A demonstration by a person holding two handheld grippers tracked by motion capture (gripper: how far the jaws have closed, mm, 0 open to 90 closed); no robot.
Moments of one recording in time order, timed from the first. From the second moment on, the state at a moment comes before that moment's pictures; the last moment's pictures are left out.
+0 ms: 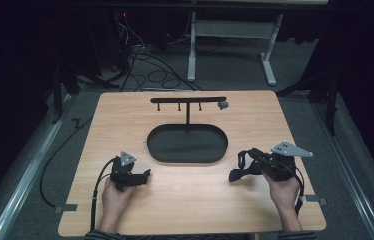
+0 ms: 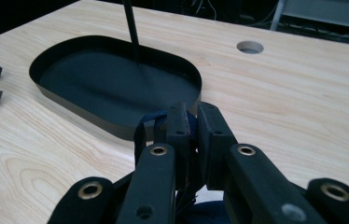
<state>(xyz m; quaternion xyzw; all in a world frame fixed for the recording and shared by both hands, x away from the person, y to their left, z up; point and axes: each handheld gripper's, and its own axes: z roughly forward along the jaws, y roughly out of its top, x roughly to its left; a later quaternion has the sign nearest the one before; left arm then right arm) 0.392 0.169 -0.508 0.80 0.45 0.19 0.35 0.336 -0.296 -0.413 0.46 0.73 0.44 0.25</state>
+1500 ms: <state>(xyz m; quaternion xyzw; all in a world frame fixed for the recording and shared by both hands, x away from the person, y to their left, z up) 0.392 0.169 -0.508 0.80 0.45 0.19 0.35 0.364 -0.263 -0.368 0.41 0.75 0.46 0.25</state>
